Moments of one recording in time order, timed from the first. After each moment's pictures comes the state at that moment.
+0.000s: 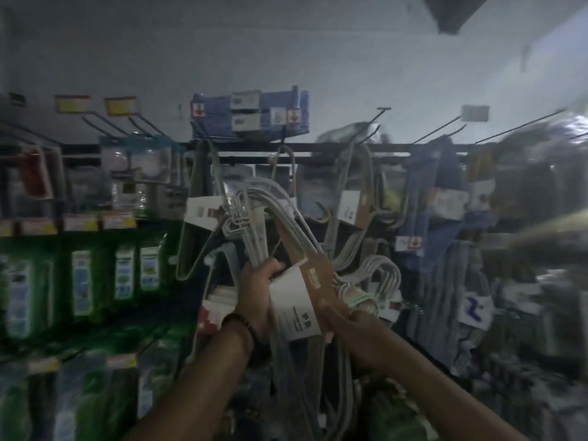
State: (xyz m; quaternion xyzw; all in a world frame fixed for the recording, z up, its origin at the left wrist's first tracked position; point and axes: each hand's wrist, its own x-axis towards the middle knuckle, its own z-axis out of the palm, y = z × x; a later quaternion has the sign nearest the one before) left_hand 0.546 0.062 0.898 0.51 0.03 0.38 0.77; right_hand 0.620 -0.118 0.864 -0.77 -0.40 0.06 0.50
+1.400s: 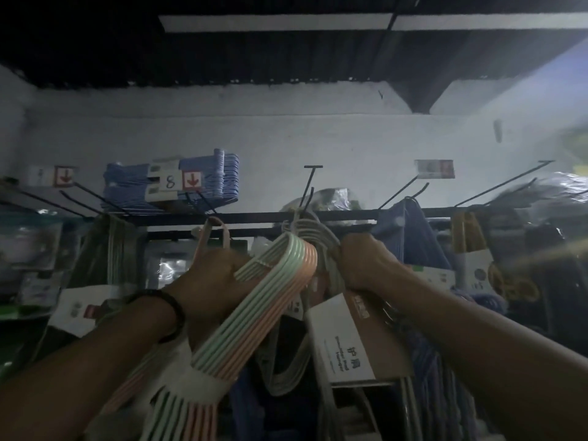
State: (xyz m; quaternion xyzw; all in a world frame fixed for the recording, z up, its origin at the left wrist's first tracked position) left_hand 0.721 0.058 1.083 0.91 -0.03 0.41 0.08; right_hand 0.914 -0.133 1.109 -0.85 -0.38 -0.33 0.16
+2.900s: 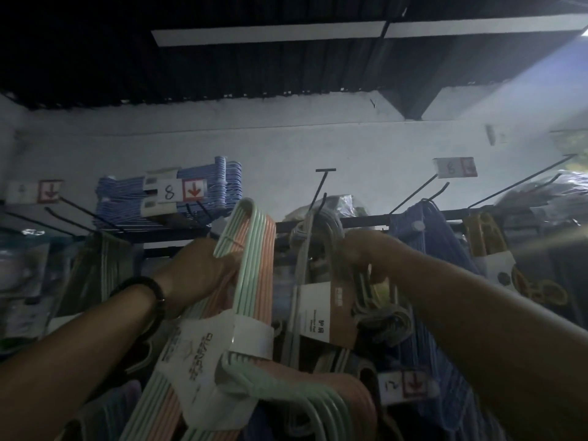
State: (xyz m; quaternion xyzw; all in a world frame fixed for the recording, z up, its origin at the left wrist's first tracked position) left_hand 0.723 0.110 1.124 0.87 0.05 0.43 0.25; right_hand 0.978 -0.068 1.164 -0.89 -0.35 -0.23 0.18
